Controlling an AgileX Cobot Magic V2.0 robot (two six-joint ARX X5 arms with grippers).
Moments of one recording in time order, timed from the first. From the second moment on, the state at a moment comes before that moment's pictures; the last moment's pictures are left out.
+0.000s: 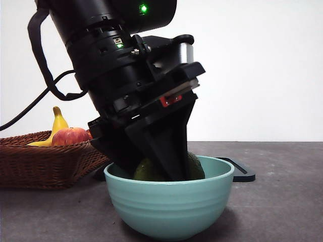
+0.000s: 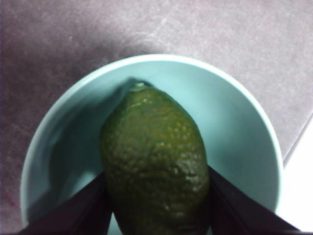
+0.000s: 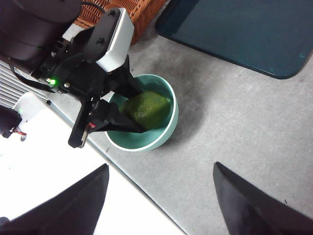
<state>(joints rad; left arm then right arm) -0.95 1.61 0.99 -0.49 0.17 -0.07 0.32 0.67 0.88 -1.05 -0.55 0.05</state>
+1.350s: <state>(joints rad) -0.95 1.55 1.14 -0.58 0.17 -0.07 0.32 0.67 0.88 -1.05 -0.55 0.05</state>
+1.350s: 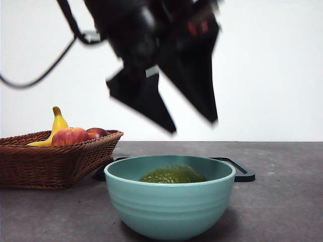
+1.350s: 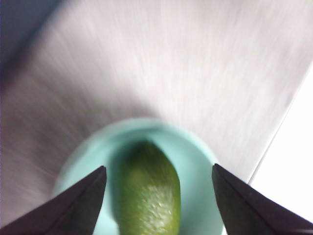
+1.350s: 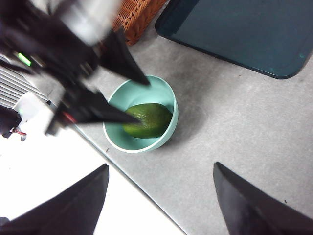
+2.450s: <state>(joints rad) -0.48 0.91 0.90 -0.87 0.51 -0.07 0.36 0.91 0.88 -0.91 -0.55 0.05</state>
